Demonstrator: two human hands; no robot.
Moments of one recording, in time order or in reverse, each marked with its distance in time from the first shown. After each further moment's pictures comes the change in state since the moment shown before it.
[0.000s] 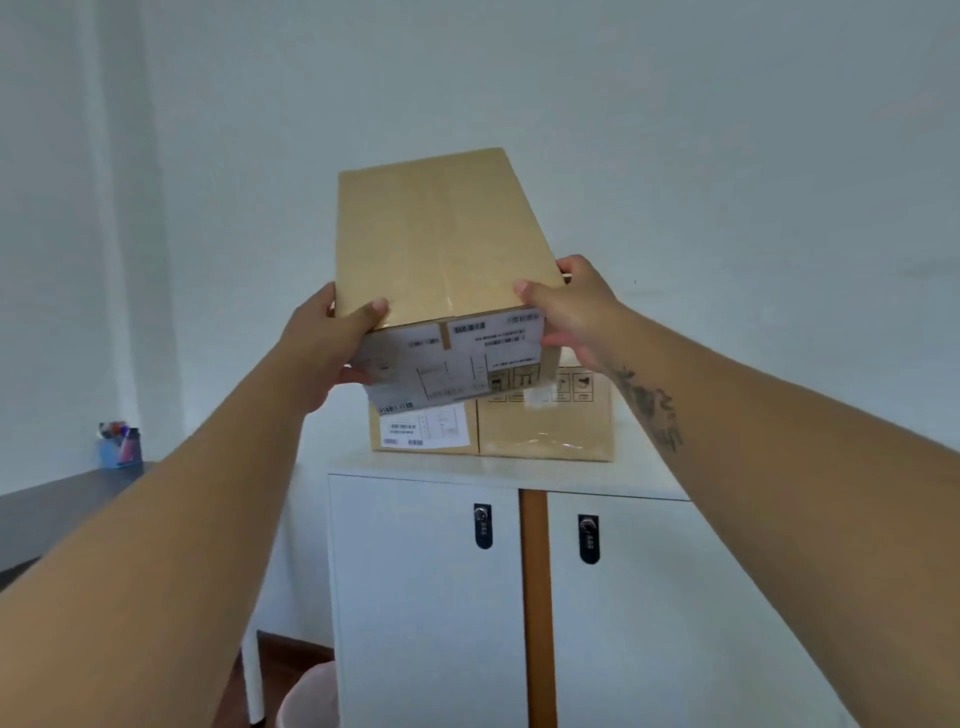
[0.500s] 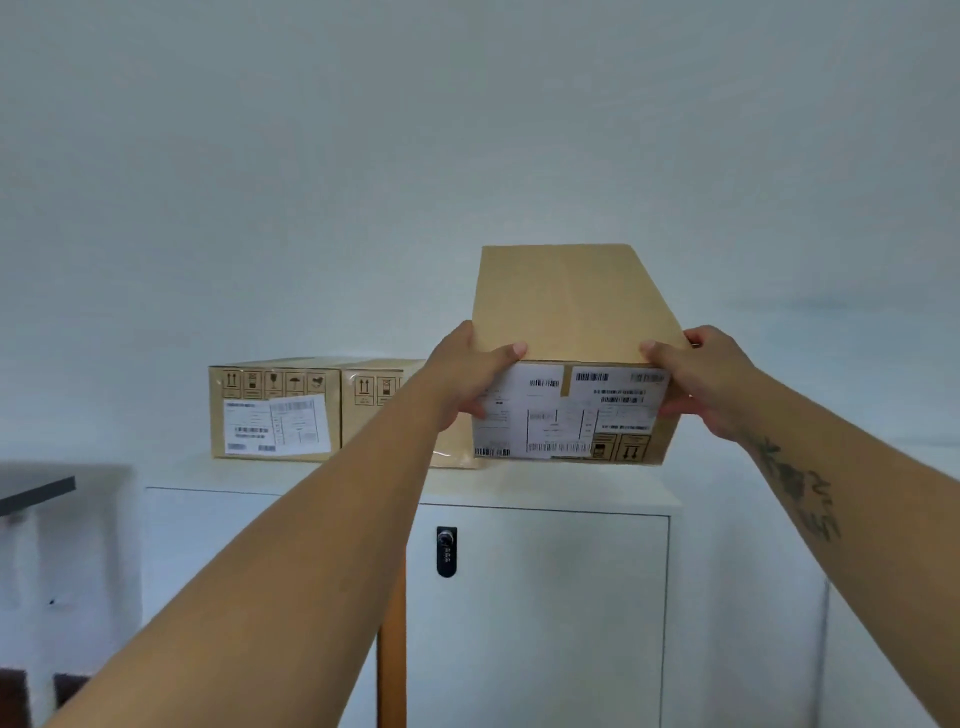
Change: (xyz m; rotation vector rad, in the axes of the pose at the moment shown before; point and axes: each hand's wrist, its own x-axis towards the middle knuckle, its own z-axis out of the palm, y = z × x) left_hand -0.008 -0.003 0.264 -0.056 -0.458 -0.071; right_hand -0.036 0.037 -0.237 -0.266 0.405 0.198
